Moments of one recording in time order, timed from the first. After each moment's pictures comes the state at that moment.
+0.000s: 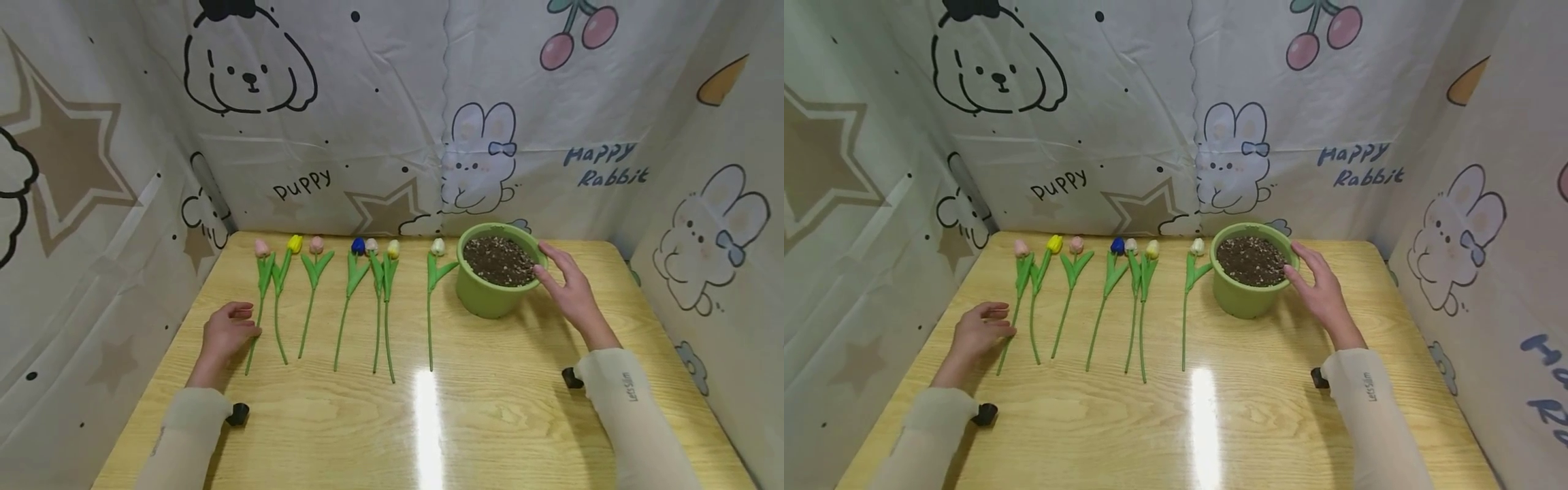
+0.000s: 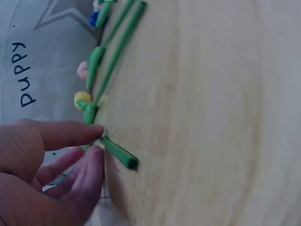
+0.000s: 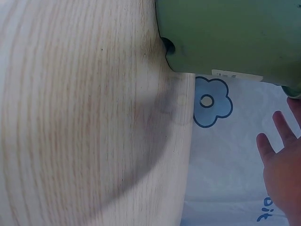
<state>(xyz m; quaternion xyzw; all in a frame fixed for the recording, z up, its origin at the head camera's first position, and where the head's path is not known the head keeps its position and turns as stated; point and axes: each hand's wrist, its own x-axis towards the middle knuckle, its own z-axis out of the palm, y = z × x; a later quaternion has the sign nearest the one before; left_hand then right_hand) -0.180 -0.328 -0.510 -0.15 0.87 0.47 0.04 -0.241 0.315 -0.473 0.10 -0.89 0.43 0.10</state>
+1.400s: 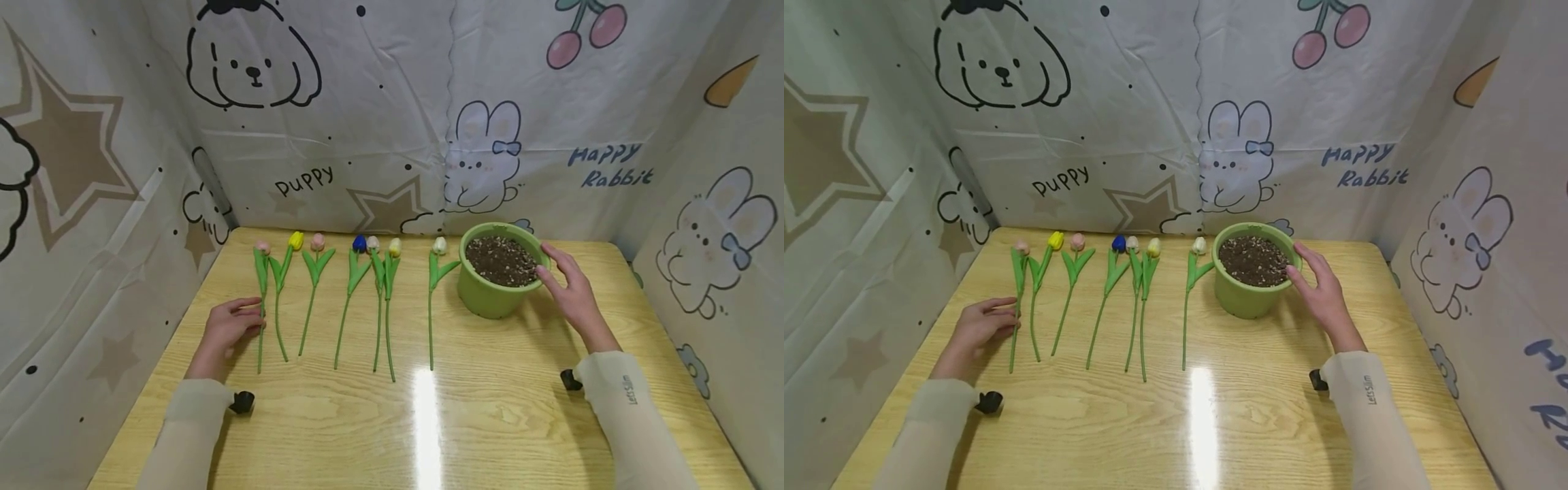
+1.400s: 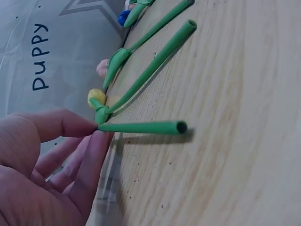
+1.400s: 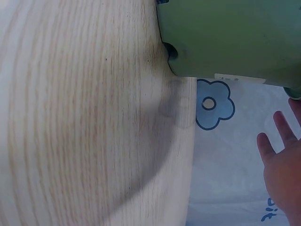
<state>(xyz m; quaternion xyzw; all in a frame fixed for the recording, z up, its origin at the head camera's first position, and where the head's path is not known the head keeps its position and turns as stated) -0.191 -0.332 -0.513 -0.18 0.77 0.61 0.08 -0.238 0.313 -0.473 0.11 -0.88 0.45 0.11</state>
